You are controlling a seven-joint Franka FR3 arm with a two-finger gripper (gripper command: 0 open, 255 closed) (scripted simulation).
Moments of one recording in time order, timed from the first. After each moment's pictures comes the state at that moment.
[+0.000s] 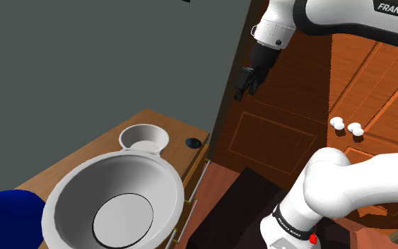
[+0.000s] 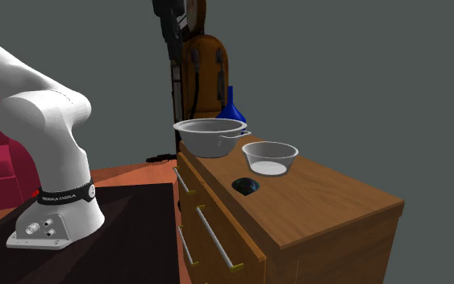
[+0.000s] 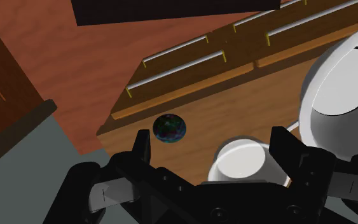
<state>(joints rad) 0.00 -0.83 0.04 -2.34 0.00 1.61 0.10</state>
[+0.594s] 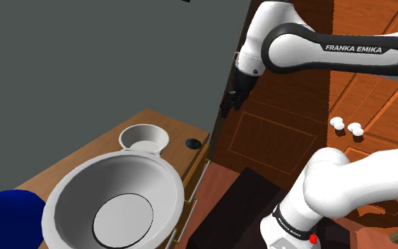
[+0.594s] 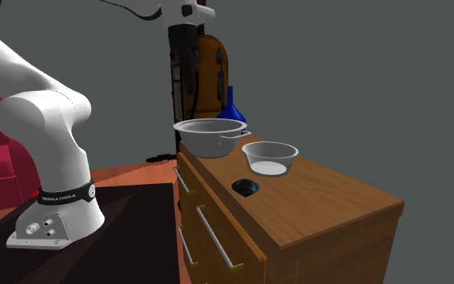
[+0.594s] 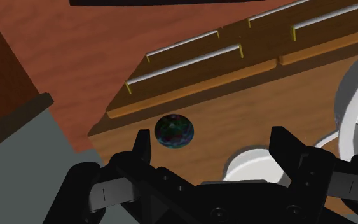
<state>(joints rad) 0.00 -0.76 0.03 -2.51 -0.03 1.85 0.06</state>
